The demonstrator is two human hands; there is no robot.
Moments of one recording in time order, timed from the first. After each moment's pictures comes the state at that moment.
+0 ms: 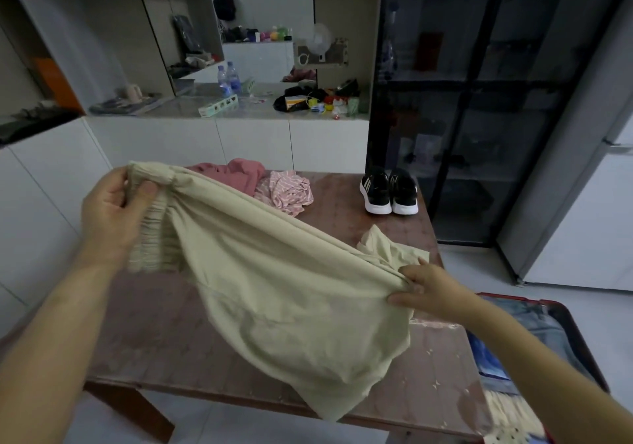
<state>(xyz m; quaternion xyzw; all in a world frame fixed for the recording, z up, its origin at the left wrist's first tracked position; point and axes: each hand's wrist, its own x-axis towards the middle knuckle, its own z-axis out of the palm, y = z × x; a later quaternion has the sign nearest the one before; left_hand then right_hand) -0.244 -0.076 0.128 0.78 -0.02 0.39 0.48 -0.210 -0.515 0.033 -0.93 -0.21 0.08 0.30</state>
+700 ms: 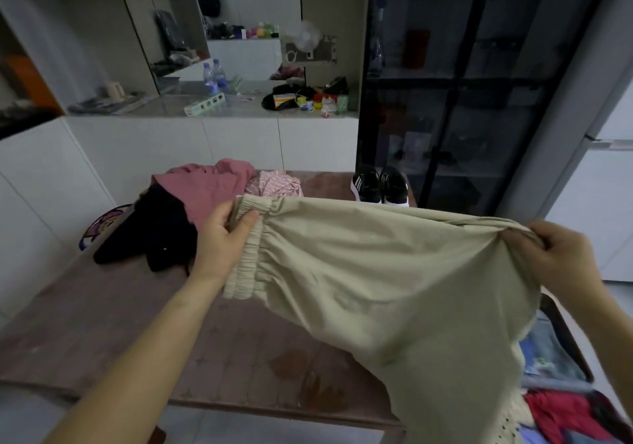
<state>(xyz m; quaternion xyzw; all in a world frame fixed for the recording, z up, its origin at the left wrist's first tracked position) -0.195 -0.182 0.067 0.80 -0.03 0.28 0.53 -0.231 -0.614 0.091 -0.89 -0.01 -0.23 0.39</state>
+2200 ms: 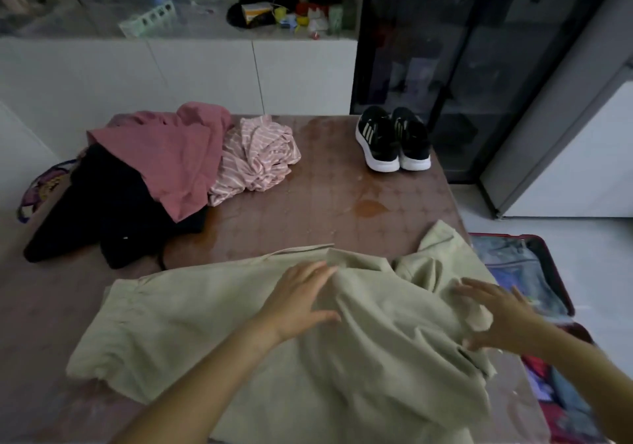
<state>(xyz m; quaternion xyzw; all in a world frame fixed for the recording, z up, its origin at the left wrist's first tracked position) -0.127 -0.197 -0.105 0.94 -0.26 -0.10 0.19 -0.173 -0.568 -0.074 -0.96 -0.03 0.27 0.07</state>
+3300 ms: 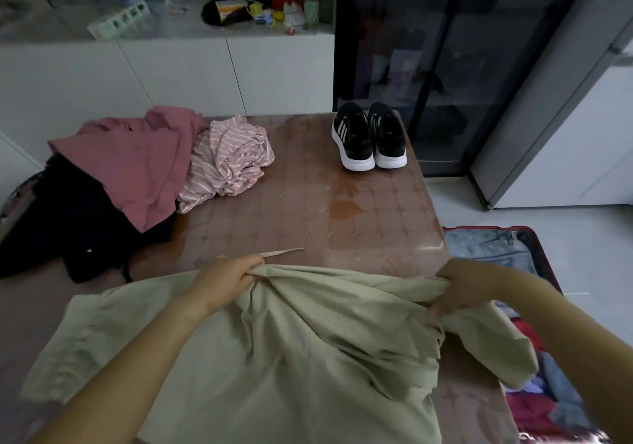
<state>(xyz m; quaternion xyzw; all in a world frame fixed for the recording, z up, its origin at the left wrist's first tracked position) -0.074 -0.147 -0.104 0.96 -0.18 -0.09 0.18 -0.105 -0.567 -0.037 -0.92 -0.04 0.37 0.10</state>
